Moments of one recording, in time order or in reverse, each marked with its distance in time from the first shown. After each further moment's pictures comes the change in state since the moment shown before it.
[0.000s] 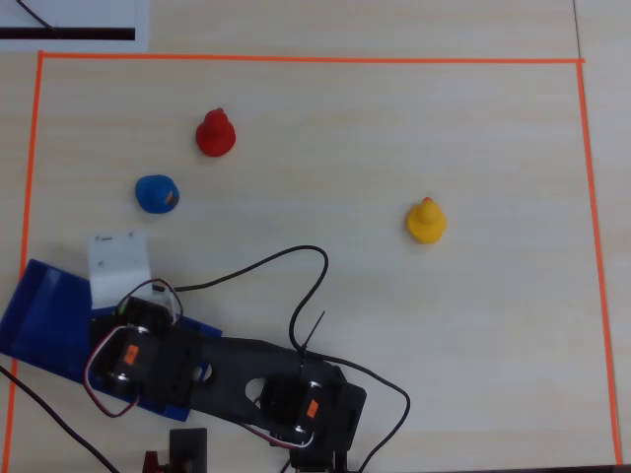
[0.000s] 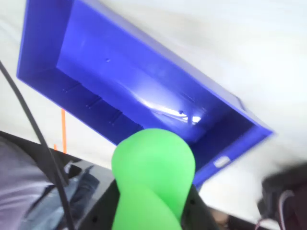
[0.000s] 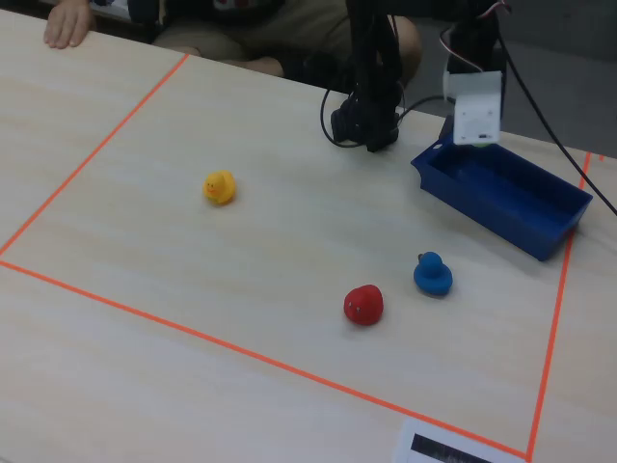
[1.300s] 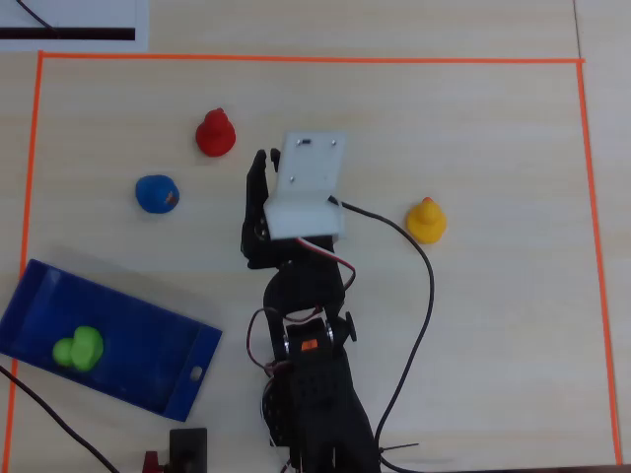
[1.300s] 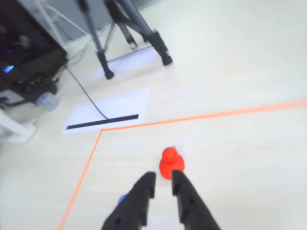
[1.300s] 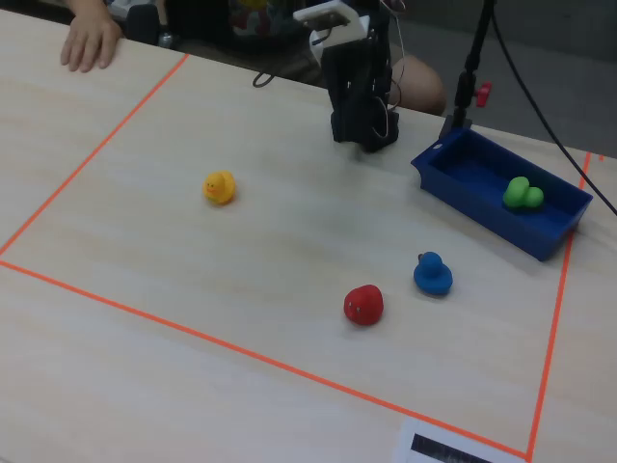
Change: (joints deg) arm 57.8 52.8 39.0 -51.1 -38.9
